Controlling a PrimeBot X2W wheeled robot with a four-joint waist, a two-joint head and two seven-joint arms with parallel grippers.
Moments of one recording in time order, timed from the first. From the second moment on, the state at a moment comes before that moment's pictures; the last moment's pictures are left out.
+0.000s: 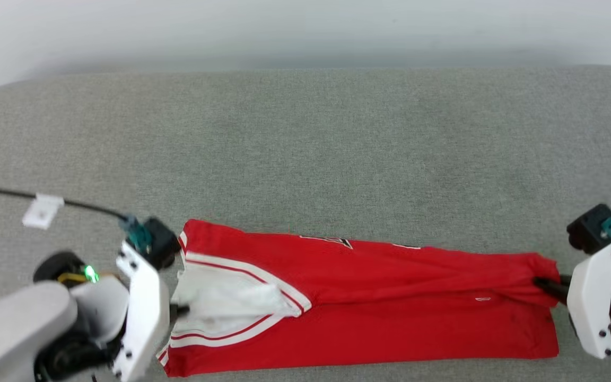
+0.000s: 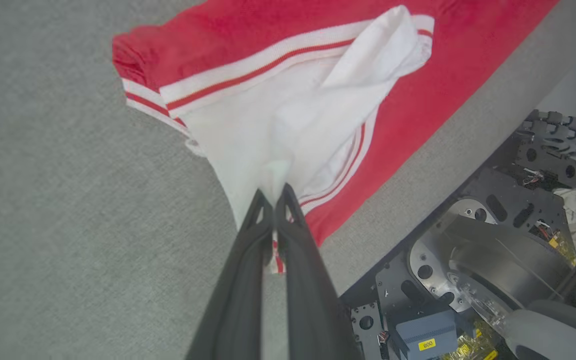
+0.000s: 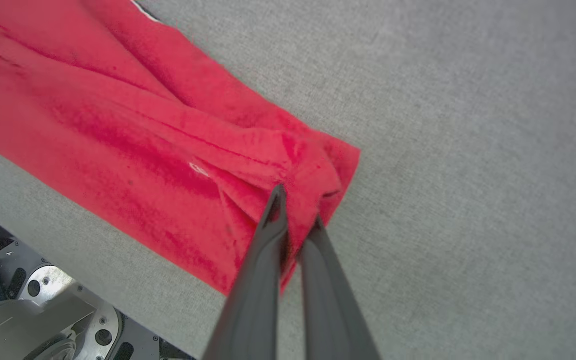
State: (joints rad) left arm -0.84 1.01 -1.28 -0.09 -1.18 -0.04 0.56; right arm -0.41 -0.83 0.64 0.13 0.83 0.13 0.56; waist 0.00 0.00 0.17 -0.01
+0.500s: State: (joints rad) left arm -0.68 0.94 -1.25 0.04 -1.14 -0.01 0.37; right arm -0.37 -0.71 0.65 0.27 0.77 0.13 0.44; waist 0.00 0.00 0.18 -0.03
